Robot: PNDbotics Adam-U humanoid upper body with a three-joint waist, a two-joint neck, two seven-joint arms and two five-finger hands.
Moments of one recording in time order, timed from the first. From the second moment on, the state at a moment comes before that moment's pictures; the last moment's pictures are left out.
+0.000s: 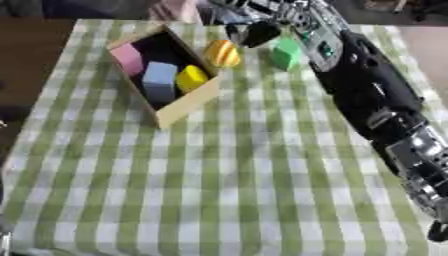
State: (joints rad) left arm -0.17 0.09 -0.01 -1.92 -0.05 -0.06 0.08; right arm -1.05 -0.36 0.16 -0.90 0.80 -0.12 0.32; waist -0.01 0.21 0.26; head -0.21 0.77
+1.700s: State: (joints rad) left arm -0.18 0.07 -0.03 -1.93 -0.05 -0.06 0.05; right arm -1.04 -0.33 0.06 -0.60 0.84 -0.01 0.20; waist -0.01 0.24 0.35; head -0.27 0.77
